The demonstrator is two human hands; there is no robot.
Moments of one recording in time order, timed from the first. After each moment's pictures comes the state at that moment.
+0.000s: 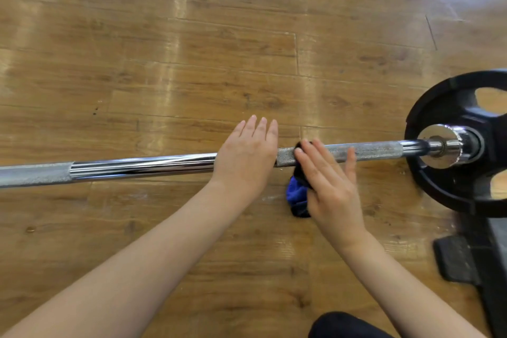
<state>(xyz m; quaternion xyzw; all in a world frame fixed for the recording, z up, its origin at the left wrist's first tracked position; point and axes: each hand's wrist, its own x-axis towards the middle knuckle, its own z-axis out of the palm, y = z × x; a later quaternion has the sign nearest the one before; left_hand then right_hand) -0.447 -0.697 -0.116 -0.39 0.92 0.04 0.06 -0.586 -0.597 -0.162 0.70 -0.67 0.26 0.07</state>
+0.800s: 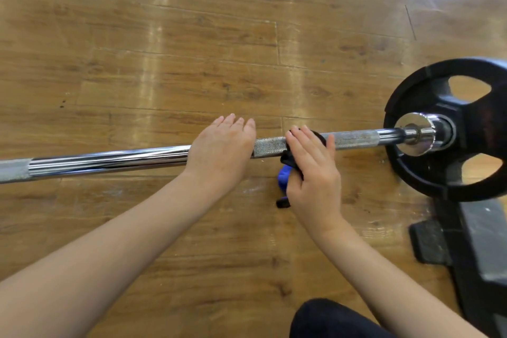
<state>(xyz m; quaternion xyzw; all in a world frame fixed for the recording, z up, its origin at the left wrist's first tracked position) -0.449 -0.700 -0.115 -0.39 0.91 0.08 0.06 -0.581 -0.603 -0.153 0.63 -0.71 0.31 0.03</state>
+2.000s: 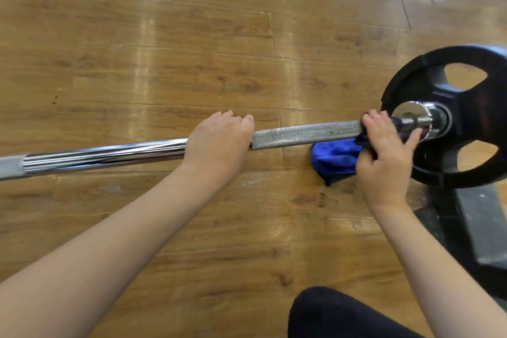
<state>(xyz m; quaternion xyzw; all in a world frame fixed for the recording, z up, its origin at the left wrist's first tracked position) -0.447 -0.698 -0.113 -0.39 0.92 0.05 -0.02 -0.674 -0.570 -0.149 0.53 -0.81 0.24 0.08</state>
